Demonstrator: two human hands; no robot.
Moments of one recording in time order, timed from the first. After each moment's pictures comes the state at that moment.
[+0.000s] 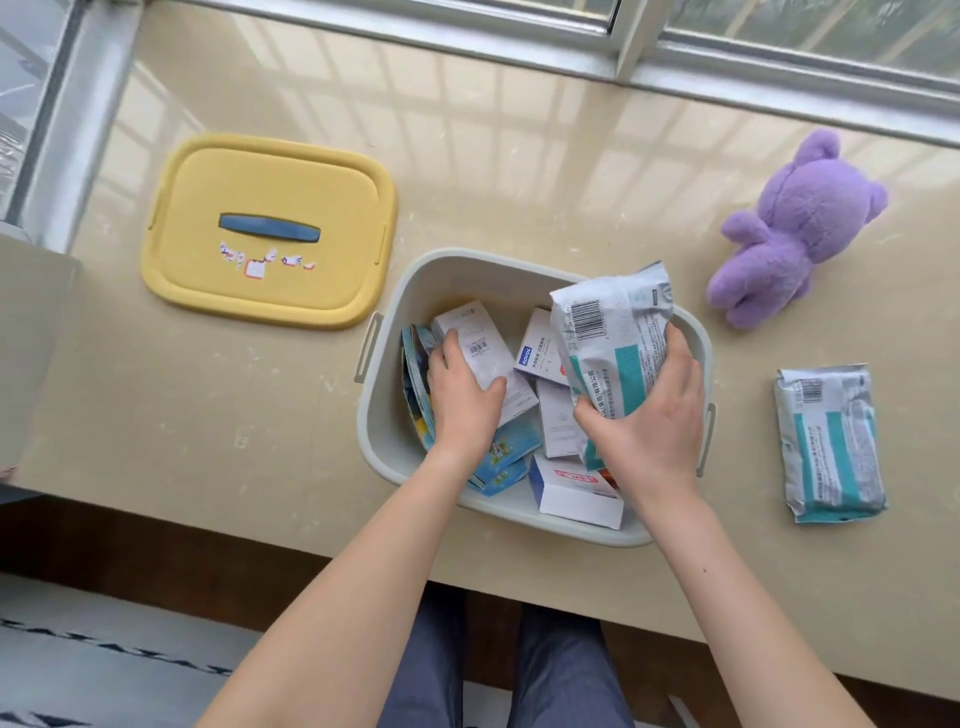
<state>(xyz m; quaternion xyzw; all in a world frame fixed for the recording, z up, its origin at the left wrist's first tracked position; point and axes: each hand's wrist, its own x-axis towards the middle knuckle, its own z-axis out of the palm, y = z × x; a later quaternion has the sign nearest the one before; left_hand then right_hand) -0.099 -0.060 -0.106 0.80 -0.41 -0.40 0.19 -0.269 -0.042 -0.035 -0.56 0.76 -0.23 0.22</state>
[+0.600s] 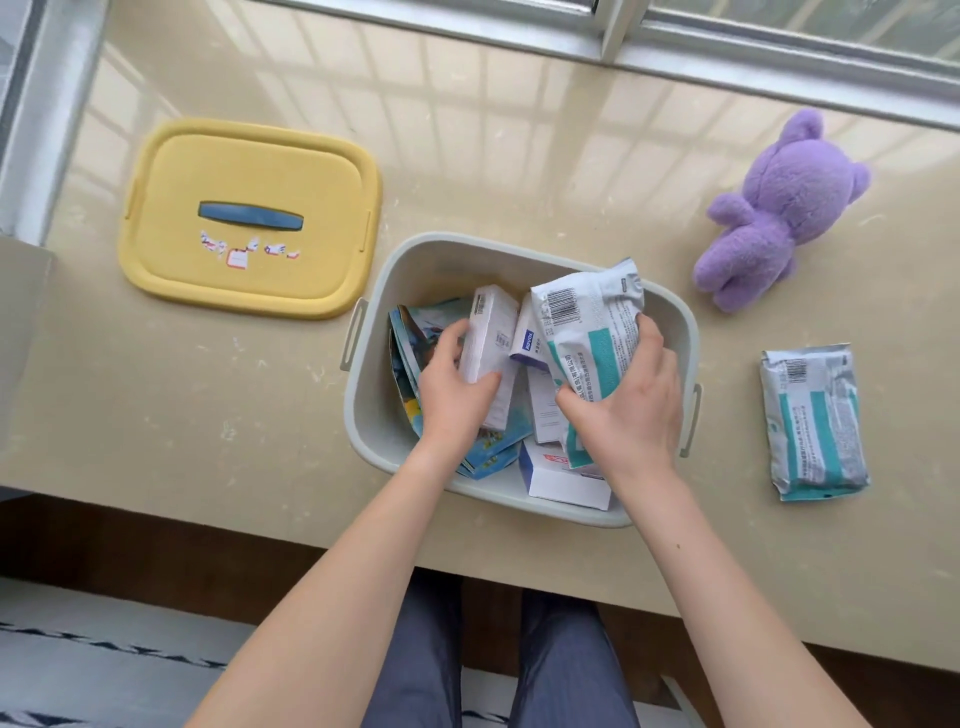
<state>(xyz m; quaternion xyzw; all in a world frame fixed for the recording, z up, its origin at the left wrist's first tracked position) -0.099 -0.048 -0.082 0.74 -0.37 -0.47 0.30 -0.262 -0.041 -0.032 -0.55 0.79 -0.16 0.23</state>
